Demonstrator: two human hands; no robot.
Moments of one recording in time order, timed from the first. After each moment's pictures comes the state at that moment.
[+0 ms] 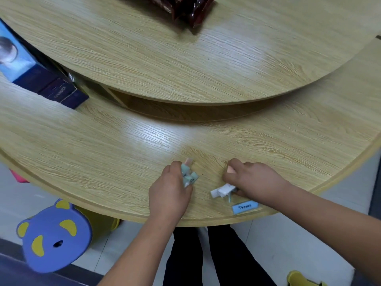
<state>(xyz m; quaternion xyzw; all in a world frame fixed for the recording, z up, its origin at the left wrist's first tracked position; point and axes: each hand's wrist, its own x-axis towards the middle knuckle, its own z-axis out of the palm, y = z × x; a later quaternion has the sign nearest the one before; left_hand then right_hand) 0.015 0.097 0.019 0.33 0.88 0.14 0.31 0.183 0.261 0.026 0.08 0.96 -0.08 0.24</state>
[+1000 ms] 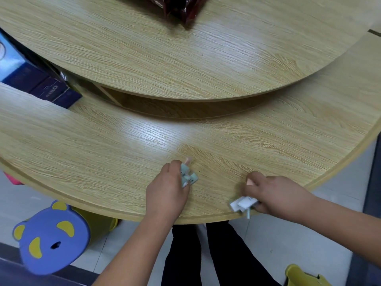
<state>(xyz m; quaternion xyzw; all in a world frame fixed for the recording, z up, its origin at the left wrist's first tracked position) 0.016 0.094 0.015 0.36 0.86 0.15 0.32 0.249 0.256 0.030 0.10 0.97 -0.12 0.19</state>
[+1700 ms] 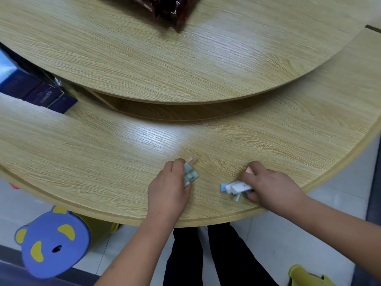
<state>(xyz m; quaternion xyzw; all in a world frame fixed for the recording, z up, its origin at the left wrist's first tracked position) 0.022 0.105 0.014 0.43 0.86 0.12 0.26 0.238 0.257 0.020 0.23 0.95 -0.11 0.15</state>
